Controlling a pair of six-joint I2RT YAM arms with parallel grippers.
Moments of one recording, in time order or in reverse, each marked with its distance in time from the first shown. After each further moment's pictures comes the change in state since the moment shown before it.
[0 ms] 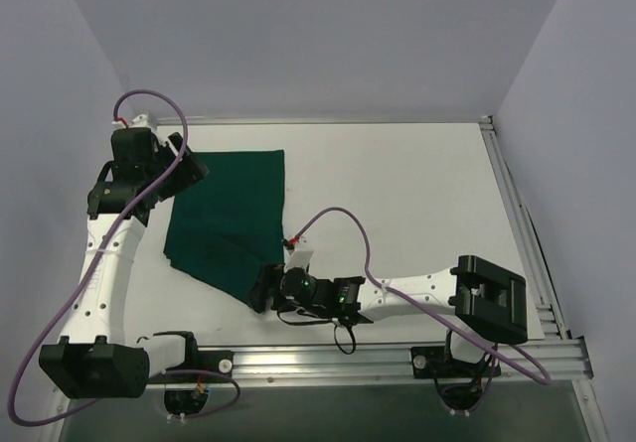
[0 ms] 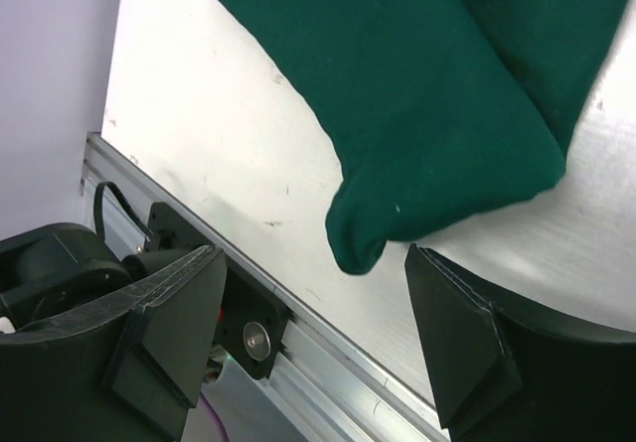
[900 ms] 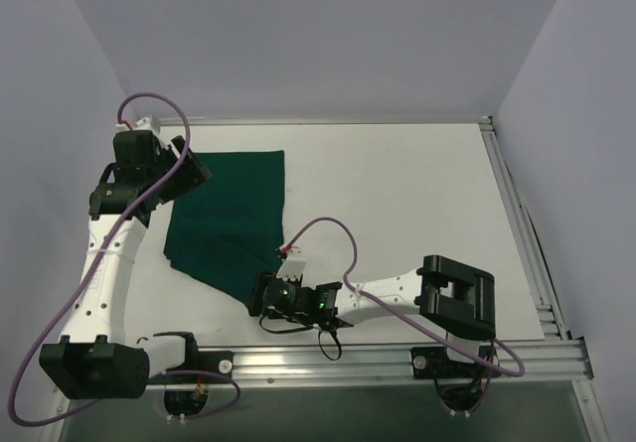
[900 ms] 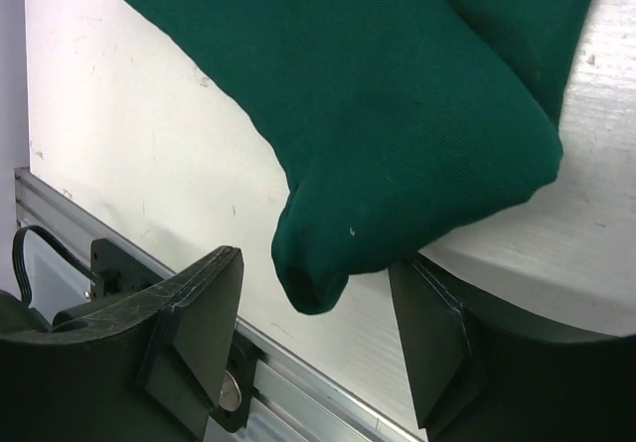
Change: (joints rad) left arm 0.000 -0.002 -0.019 0.000 0.019 0.010; right arm 0.039 0.153 0.077 -0.078 0.083 0.129
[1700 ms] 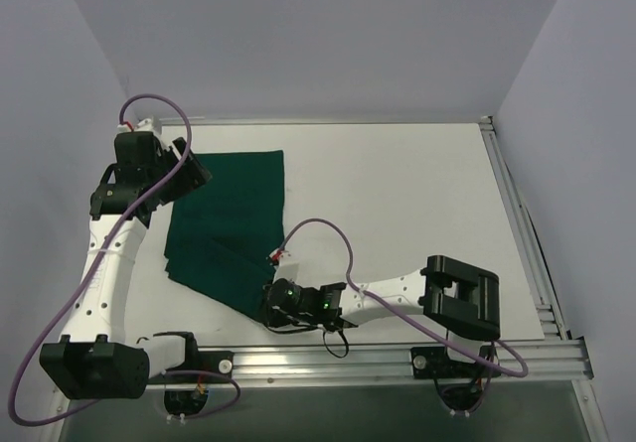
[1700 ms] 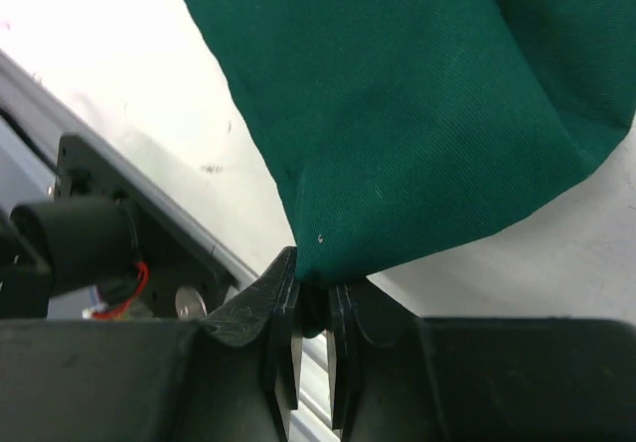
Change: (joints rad) left arm 0.000 0.000 -0.011 0.000 0.007 0.011; right arm -0.005 0.006 -0.021 0.027 -0.149 -0.148
